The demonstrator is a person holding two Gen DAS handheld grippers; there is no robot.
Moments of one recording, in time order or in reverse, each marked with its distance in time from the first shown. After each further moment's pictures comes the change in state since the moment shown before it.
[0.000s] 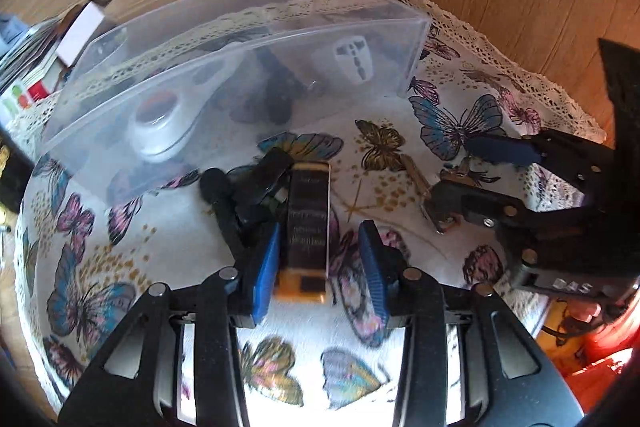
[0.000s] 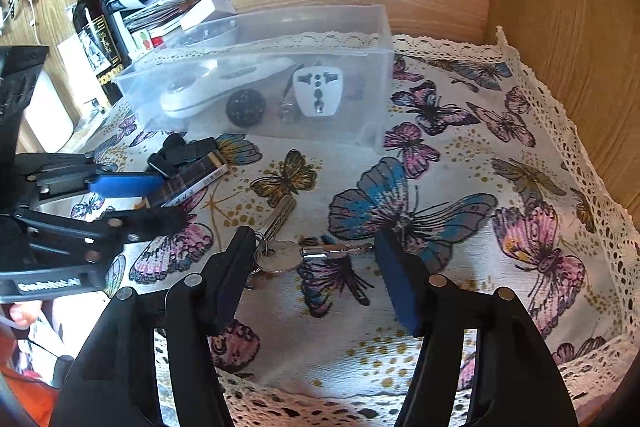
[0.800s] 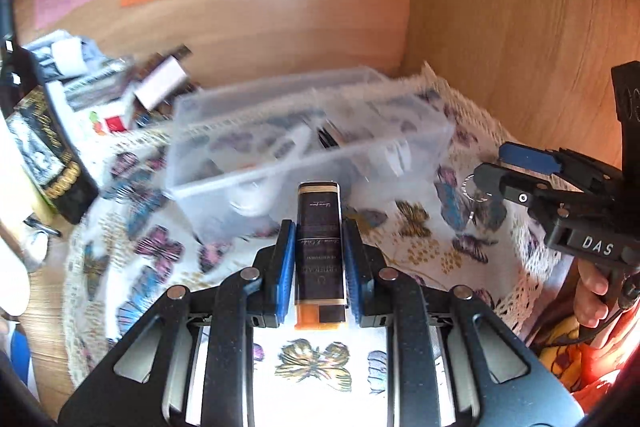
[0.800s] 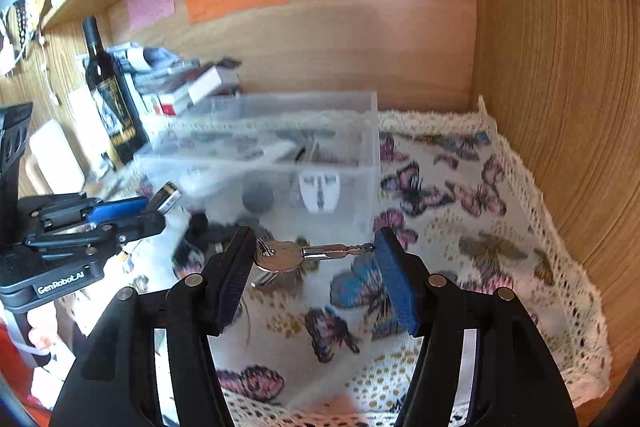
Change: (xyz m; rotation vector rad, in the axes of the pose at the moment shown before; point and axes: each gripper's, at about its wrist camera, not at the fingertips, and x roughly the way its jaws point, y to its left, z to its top) left arm -0.077 0.030 -0.003 -0.111 -0.262 0.086; right arm -0.047 0.012 0.039 0.004 -0.186 -0.024
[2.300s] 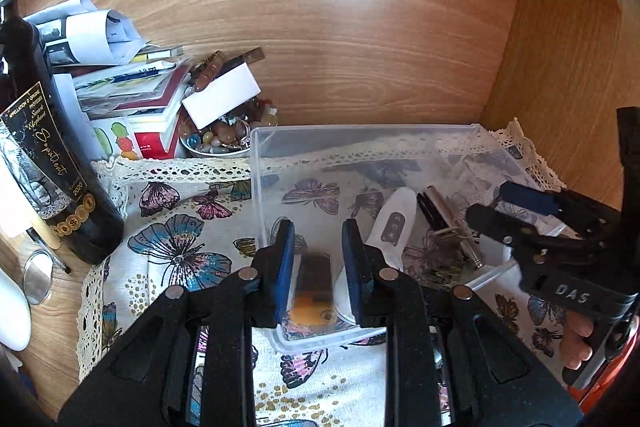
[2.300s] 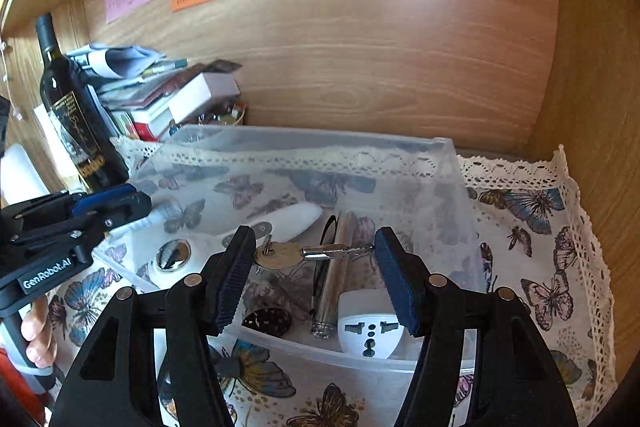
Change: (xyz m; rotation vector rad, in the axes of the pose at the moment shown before) left arm 0.063 0.085 0.056 -0.153 -0.005 0.097; right arm 0.115 0.020 0.064 -0.047 0.082 0.028
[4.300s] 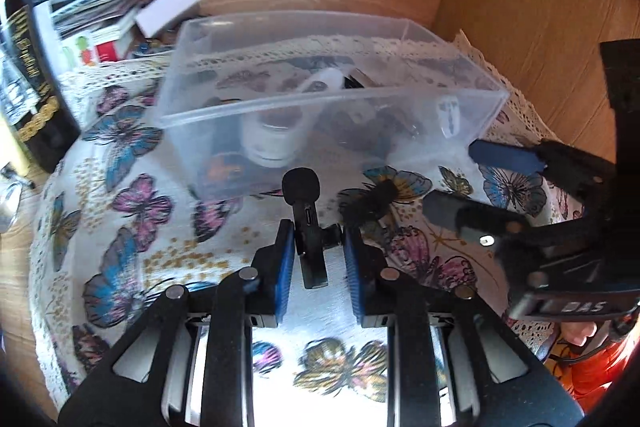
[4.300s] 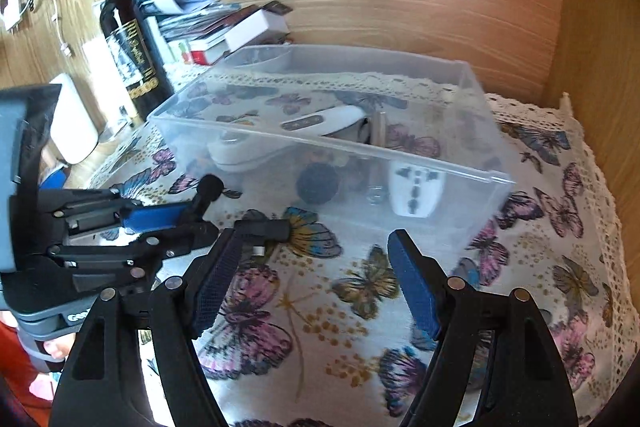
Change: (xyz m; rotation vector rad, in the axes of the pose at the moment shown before) left arm -0.024 -0.037 -0.083 0.058 0.168 -0.103; right arm -0.034 0.028 -0.064 -0.078 0.096 0.100
